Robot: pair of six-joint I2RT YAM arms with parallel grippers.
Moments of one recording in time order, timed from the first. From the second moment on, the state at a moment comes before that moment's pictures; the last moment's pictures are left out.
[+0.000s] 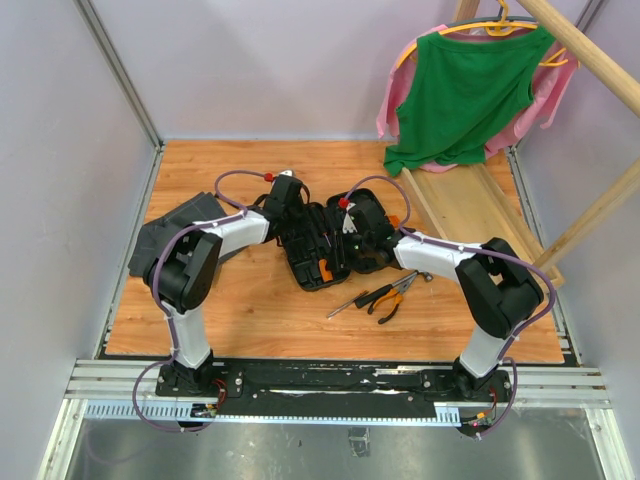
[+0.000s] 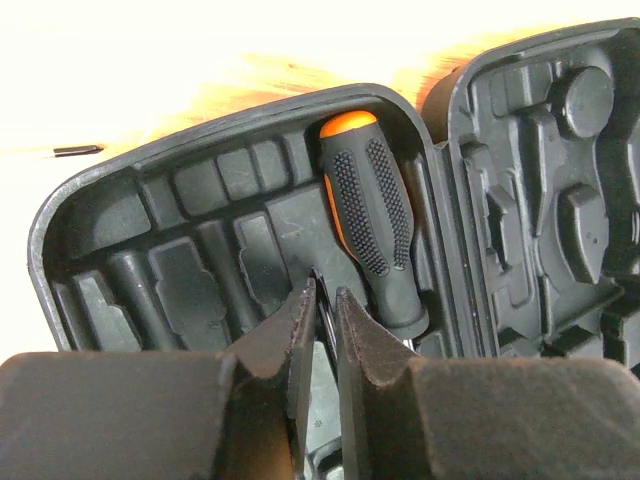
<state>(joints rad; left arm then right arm) -0.49 1.87 1.14 -0.03 -0.09 -0.67 0.67 1.72 0.99 -0.10 -0.28 0.45</state>
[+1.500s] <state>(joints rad) -0.50 1.88 1.16 -0.05 -0.11 -0.69 0.74 1.80 1.15 -0.30 -0.19 0.41</state>
